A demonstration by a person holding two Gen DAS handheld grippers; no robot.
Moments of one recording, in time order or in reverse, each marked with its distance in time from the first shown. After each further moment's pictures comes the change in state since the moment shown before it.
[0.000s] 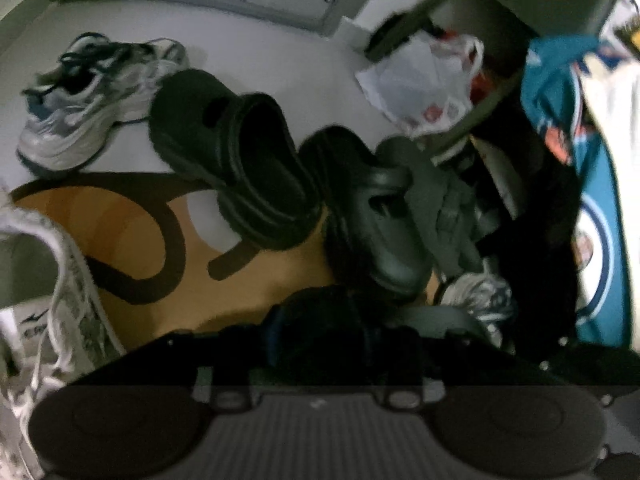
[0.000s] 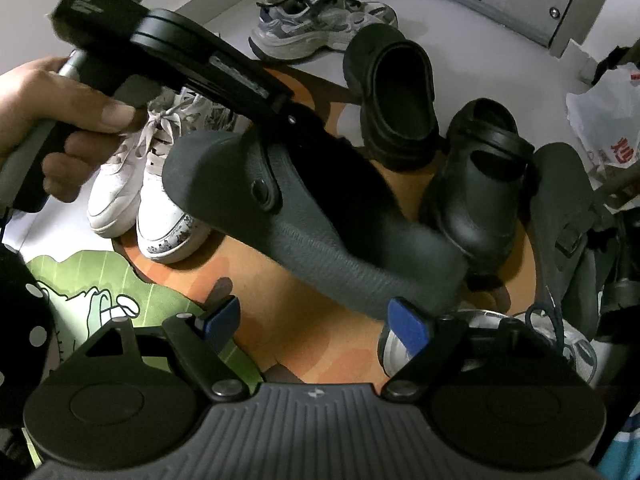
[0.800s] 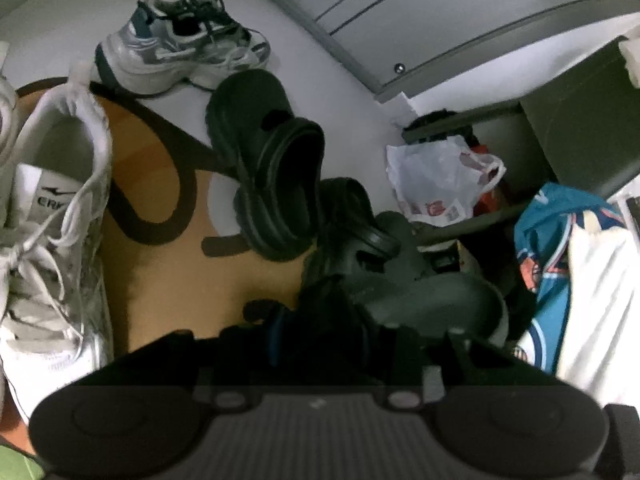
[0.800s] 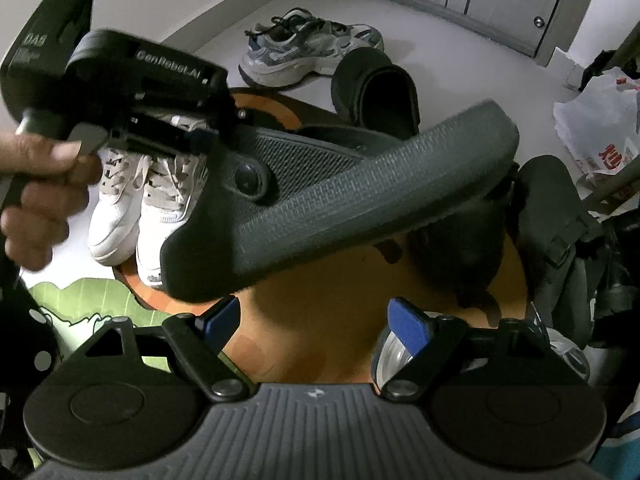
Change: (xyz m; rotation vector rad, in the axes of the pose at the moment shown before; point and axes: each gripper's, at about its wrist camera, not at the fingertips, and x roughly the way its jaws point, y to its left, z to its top) left arm -0.027 0.023 -0.028 -0.386 -0.146 -0.108; right arm -0.014 -0.008 0.011 0.044 -0.055 -0.012
